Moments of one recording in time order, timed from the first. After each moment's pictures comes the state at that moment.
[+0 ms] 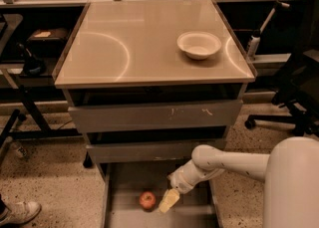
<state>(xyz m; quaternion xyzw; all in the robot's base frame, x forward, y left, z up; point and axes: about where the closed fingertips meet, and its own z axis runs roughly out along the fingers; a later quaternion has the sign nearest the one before) 0.465 -0.019 0.338 -0.50 0.78 0.35 0.11</state>
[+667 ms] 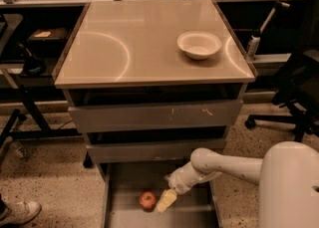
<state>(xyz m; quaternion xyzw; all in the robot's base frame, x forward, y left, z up) 0.473 -0.009 0.315 -0.50 0.78 0.37 0.13</state>
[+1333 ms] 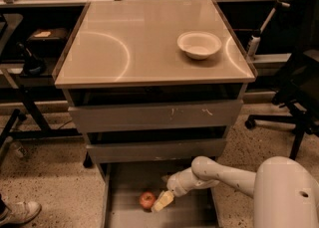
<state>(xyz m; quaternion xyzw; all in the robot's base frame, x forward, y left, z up) 0.499 0.004 0.260 -0.46 0.77 0.40 0.19</state>
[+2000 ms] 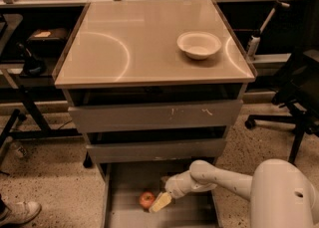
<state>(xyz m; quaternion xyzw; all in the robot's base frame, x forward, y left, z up) 0.503 0.012 0.242 -0.45 0.78 0.39 0.20</state>
